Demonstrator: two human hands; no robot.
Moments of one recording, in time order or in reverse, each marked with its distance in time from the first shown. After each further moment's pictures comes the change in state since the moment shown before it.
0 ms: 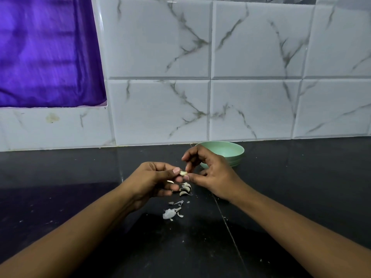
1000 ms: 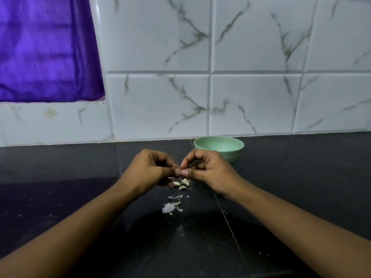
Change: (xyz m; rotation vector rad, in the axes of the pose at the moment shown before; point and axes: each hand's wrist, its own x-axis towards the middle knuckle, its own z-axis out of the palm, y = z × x) left_hand -0.004 0.009 0.000 0.454 0.165 0.198; right_hand 0.001 0.009 0.007 0.232 -0.031 0.199
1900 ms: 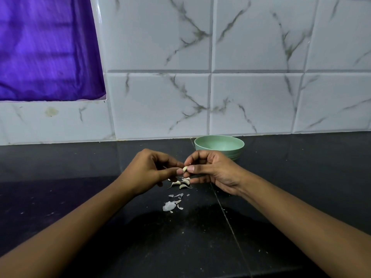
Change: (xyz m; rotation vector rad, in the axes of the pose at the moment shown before) left_hand -0.001 -0.008 -0.007 0.101 -0.094 0.204; right_hand -0.001 -0.007 -0.011 0.376 -0.101 0.278
